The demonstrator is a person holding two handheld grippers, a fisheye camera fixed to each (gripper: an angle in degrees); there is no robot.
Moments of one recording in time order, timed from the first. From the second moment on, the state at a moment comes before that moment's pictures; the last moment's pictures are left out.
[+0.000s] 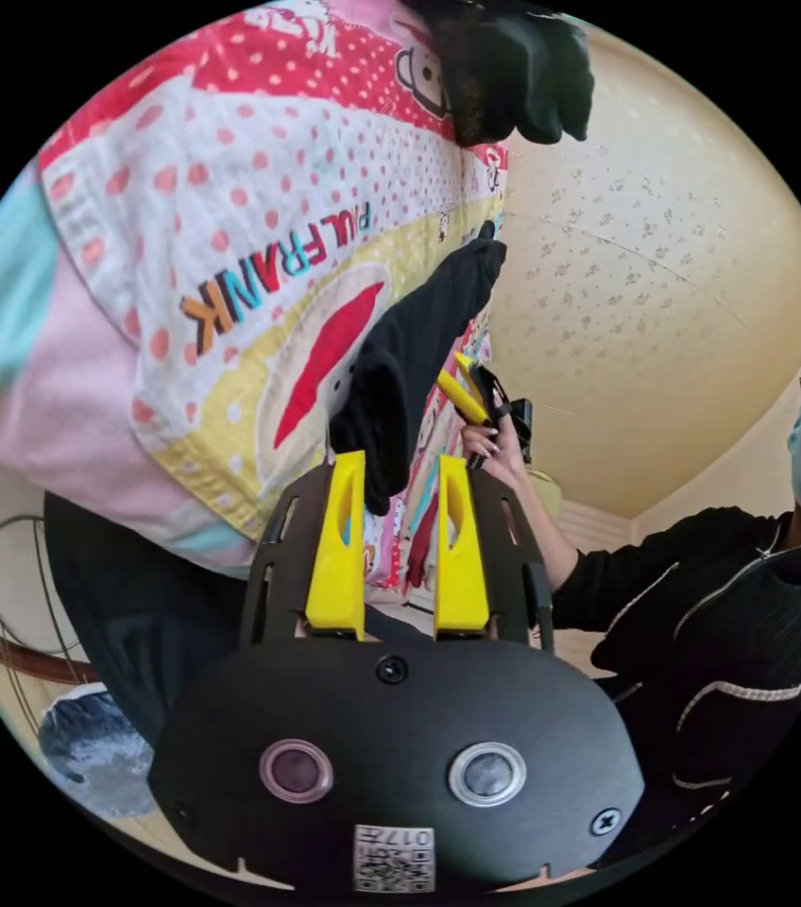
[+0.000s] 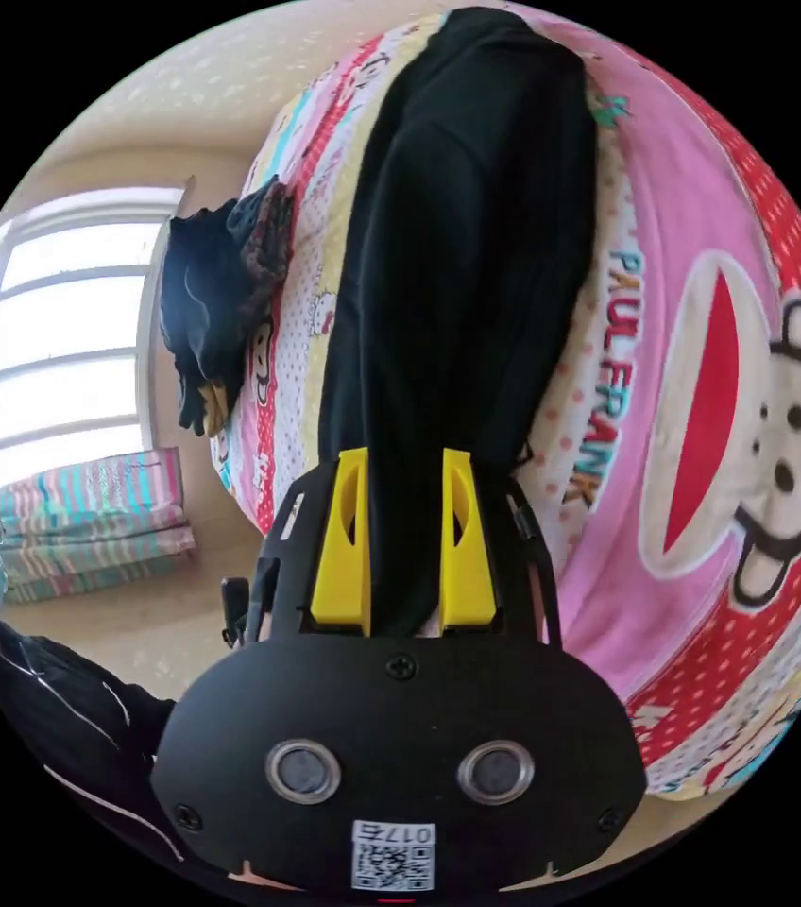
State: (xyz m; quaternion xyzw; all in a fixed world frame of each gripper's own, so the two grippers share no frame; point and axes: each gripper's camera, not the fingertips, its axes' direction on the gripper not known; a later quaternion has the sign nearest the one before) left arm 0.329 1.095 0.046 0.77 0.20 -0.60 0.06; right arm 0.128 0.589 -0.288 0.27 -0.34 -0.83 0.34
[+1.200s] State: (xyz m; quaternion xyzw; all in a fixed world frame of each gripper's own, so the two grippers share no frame) left arm 0.304 0.980 -0.011 0.76 0.20 -0.62 0.04; right arm 0.109 0.444 -0.250 0.12 -0.36 -0.85 0.36
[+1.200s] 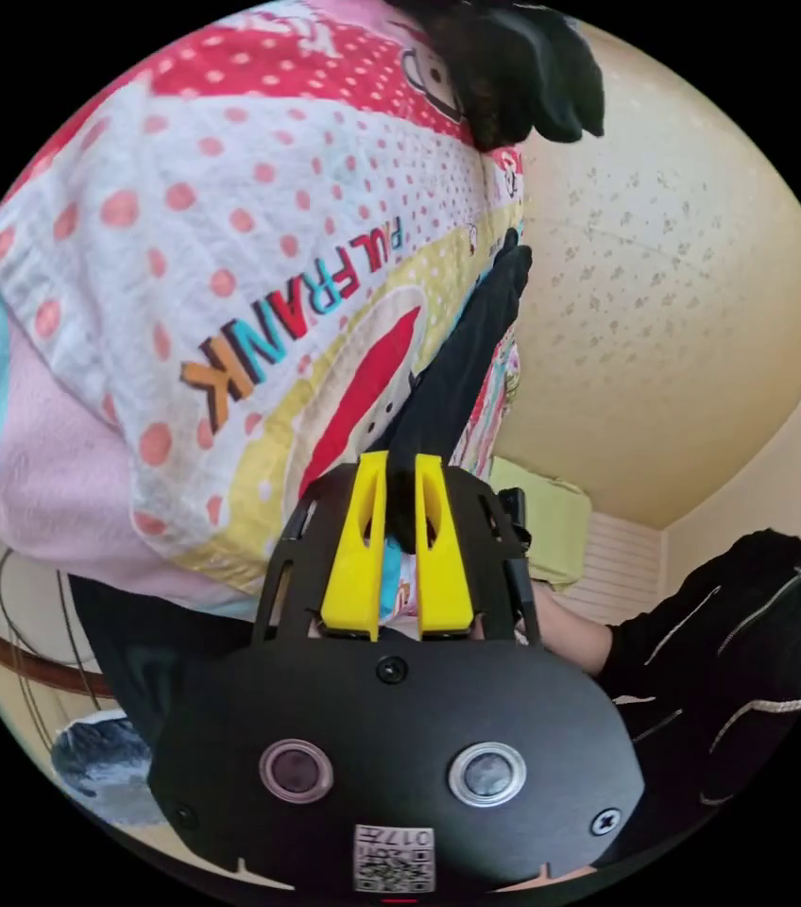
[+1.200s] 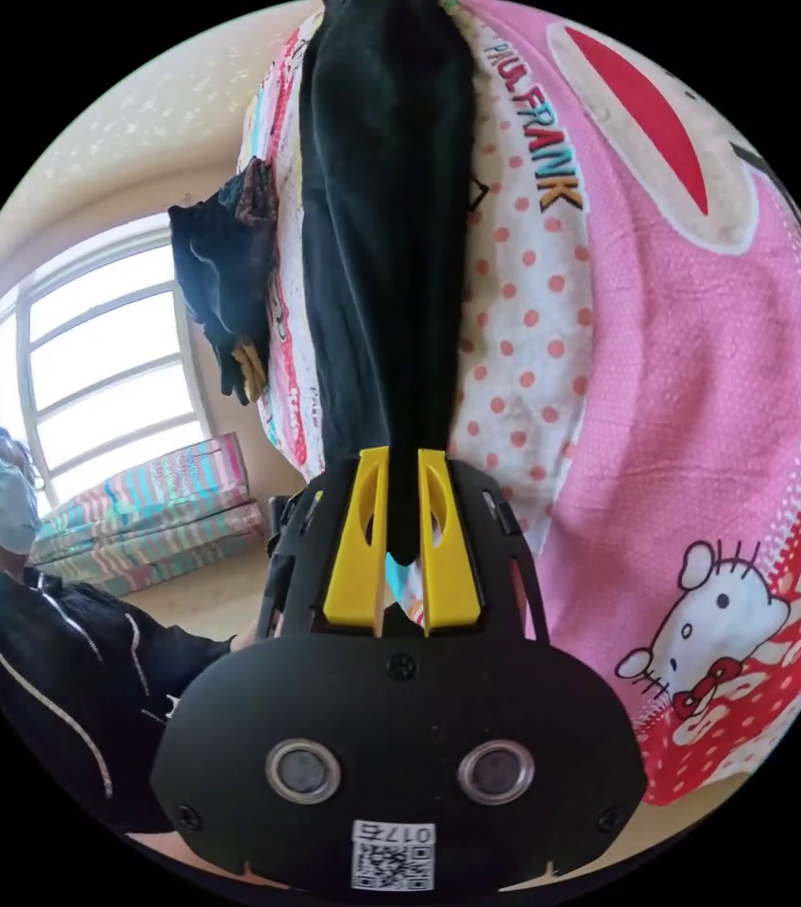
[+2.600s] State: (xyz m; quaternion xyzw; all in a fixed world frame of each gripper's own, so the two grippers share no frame) left arm 0.210 1.000 -0.050 0.78 0.16 -0.59 0.12; right arm 0.103 0.539 -0.553 0.30 -0.51 -0.78 0.20
